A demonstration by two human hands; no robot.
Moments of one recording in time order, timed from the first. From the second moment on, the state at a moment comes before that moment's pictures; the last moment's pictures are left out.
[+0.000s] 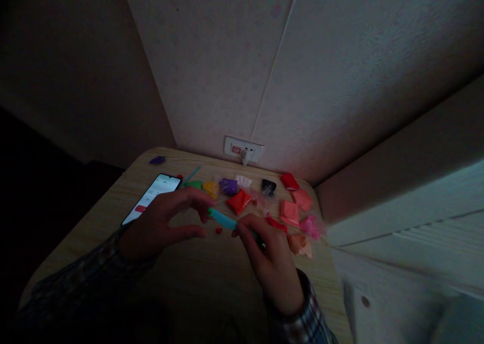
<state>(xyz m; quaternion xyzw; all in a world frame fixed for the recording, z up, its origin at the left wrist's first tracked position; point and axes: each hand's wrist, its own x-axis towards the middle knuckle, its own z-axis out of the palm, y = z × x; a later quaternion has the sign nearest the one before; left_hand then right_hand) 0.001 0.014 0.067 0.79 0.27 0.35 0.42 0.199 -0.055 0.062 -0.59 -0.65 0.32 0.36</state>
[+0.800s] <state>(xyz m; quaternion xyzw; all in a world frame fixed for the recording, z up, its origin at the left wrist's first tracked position) 0.001 0.034 0.053 0.57 0.32 0.41 0.63 0.216 -0.040 -0.017 -0.64 -0.73 0.07 0.24</state>
